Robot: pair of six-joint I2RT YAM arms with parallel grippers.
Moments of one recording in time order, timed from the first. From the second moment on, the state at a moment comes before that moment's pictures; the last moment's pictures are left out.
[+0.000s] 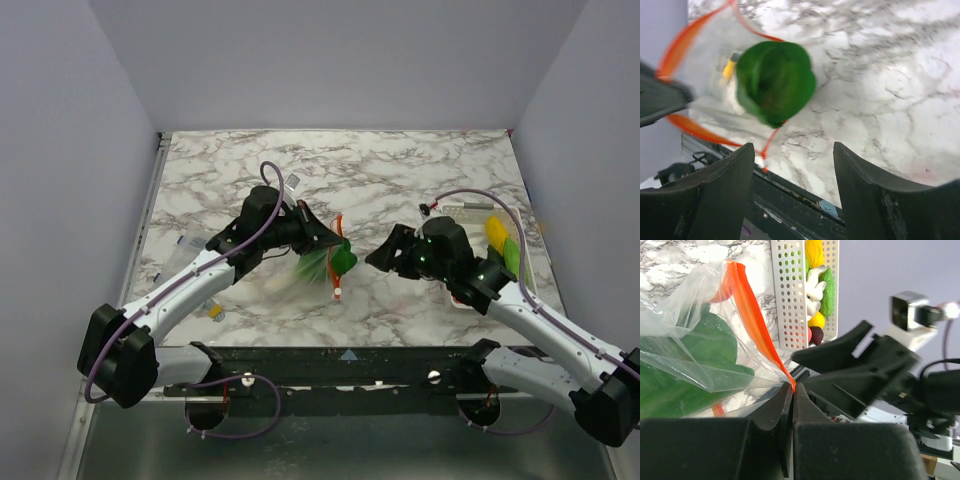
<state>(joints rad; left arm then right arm) -0.59 1.24 0.88 -0.05 0.47 -1.09 0.69 0.98 0.81 -0.39 -0.05 0.77</state>
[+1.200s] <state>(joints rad) -0.59 1.21 0.99 -0.22 0.62 -0.95 0.50 1.35 0.76 0.35 -0.62 0.41</state>
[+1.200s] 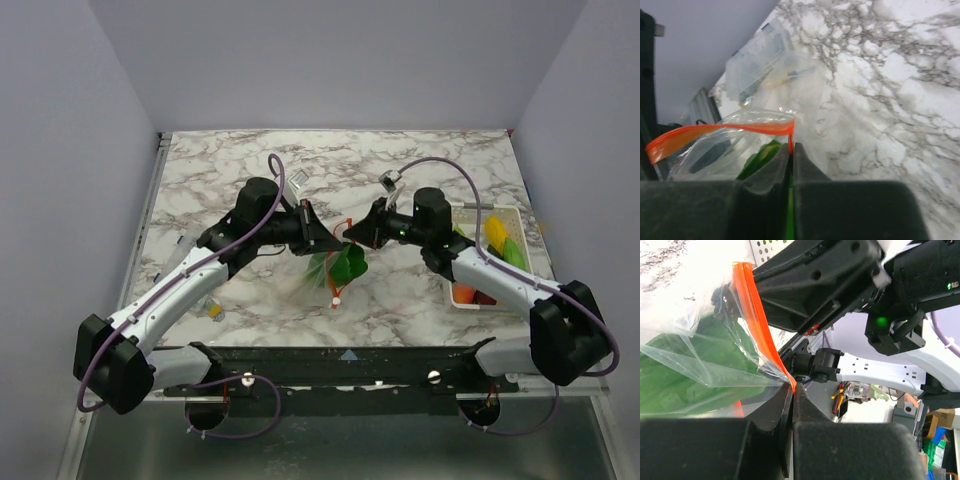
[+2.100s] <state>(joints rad) -0.51 1.10 1.05 -0.42 0.55 -0.98 0.63 1.70 1.90 -1.08 -0.28 0.64</state>
